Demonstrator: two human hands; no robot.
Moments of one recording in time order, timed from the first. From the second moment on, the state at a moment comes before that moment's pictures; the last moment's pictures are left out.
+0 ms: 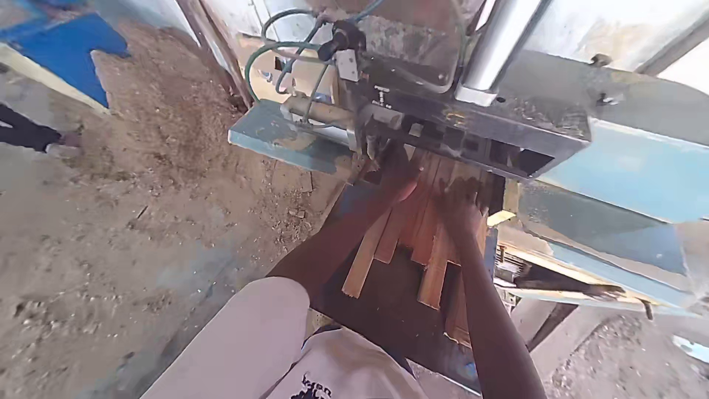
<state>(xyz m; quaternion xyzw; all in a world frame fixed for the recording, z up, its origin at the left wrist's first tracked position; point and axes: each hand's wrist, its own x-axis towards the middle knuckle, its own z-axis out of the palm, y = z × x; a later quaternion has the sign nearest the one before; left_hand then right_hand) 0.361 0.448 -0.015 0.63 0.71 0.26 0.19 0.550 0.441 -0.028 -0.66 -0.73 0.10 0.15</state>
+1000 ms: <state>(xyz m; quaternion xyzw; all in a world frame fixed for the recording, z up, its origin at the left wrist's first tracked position) 0.331 0.438 -0.059 0.55 0.65 0.37 0.38 0.577 0.437 -0.035 -0.60 -0.78 0.09 0.15</state>
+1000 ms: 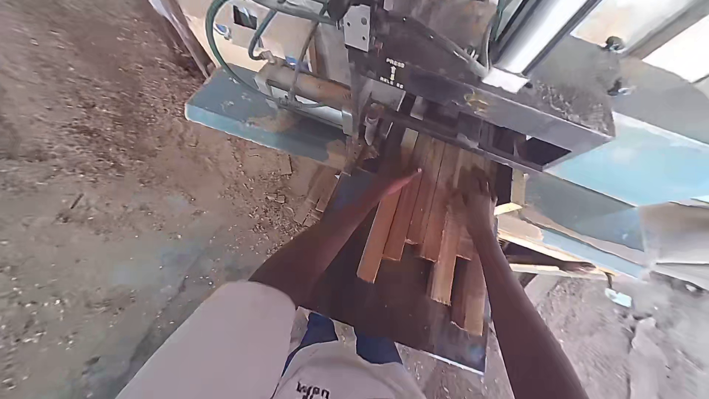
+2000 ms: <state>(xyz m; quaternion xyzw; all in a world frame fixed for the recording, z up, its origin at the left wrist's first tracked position) 0.362 0.273 0.012 0.82 0.57 0.00 0.11 0.595 0.309 -0.004 -0.57 -0.82 -0.03 0.00</state>
